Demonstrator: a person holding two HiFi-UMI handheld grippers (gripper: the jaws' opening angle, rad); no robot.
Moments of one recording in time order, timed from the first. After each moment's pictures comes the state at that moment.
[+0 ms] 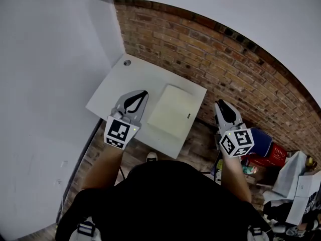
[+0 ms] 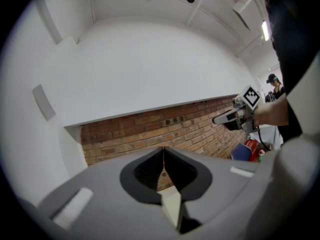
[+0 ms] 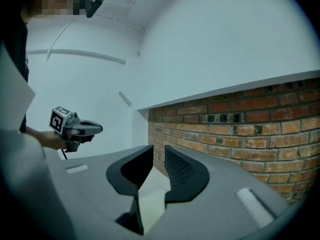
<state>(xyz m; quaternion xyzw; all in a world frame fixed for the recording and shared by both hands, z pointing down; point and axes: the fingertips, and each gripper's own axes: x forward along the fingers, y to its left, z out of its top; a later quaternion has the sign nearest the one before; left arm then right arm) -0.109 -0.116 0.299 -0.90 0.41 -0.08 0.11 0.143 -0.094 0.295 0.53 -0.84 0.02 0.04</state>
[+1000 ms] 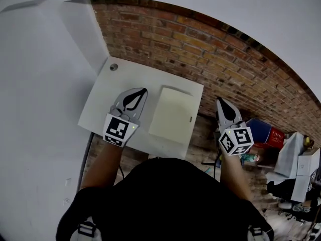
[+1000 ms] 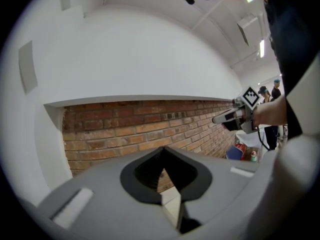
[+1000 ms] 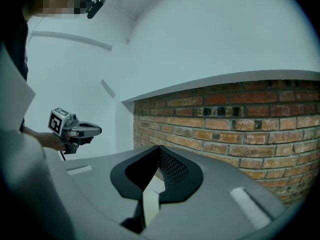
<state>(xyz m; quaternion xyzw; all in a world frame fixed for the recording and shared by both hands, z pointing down) -0.127 -0.233 0.338 -0.94 0.33 -0.06 0.08 0.117 -0.170 0.317 0.61 -0.79 0.04 0.07</state>
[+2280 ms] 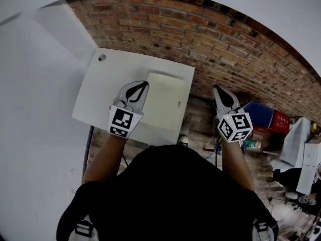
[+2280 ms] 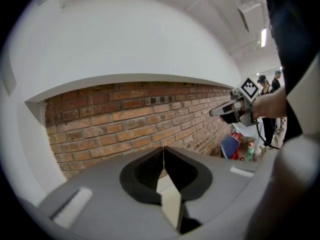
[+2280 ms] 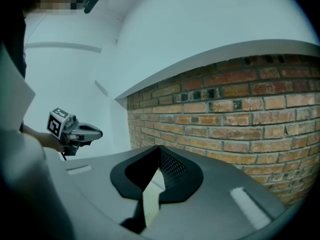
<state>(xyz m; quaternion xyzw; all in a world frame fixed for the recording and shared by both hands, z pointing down) -0.014 -0.208 0.390 -0.93 0.33 -0.15 0.06 0.219 -0.150 0.368 0.60 -0.79 0.09 0.06</state>
